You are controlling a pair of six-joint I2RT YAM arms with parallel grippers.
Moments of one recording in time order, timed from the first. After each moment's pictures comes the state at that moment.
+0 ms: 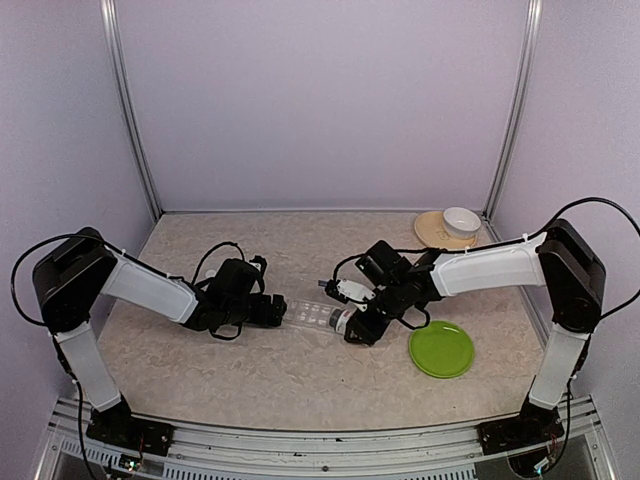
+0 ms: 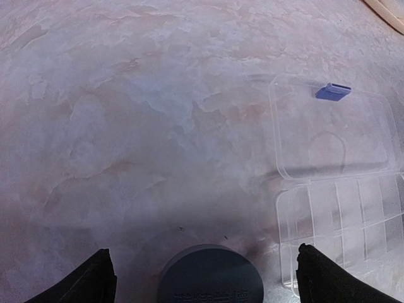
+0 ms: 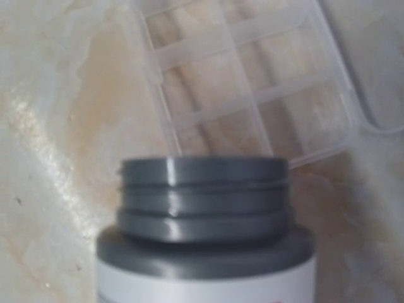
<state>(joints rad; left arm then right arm) -0.73 1.78 0.78 0.25 -0.21 -0.40 0.86 1.82 1.14 -0.37 -0.15 -0.13</state>
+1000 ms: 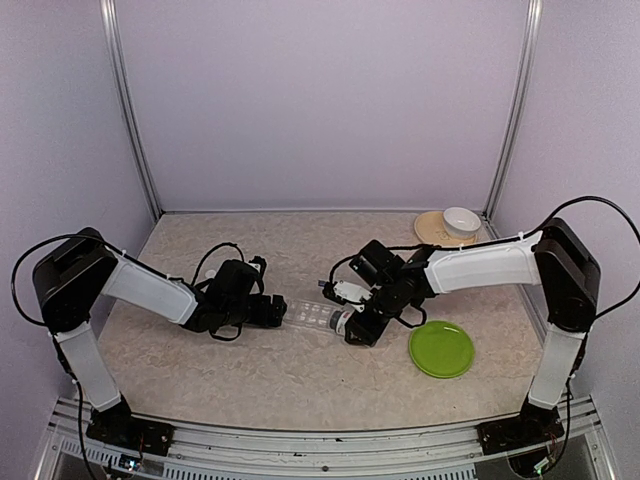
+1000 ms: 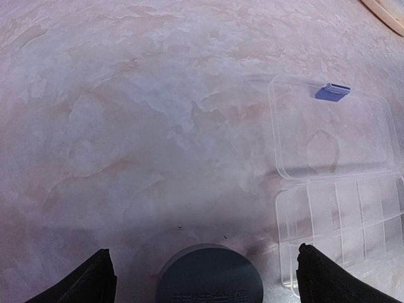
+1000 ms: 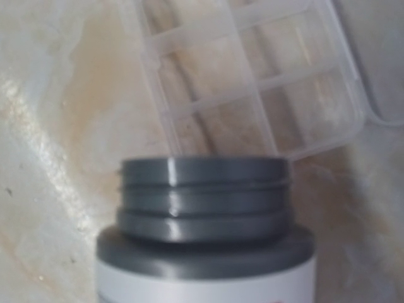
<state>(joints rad) -0.73 1.78 0.77 0.27 -0.21 -0.40 0.87 1.85 1.20 -0.47 -0.11 -0.14</state>
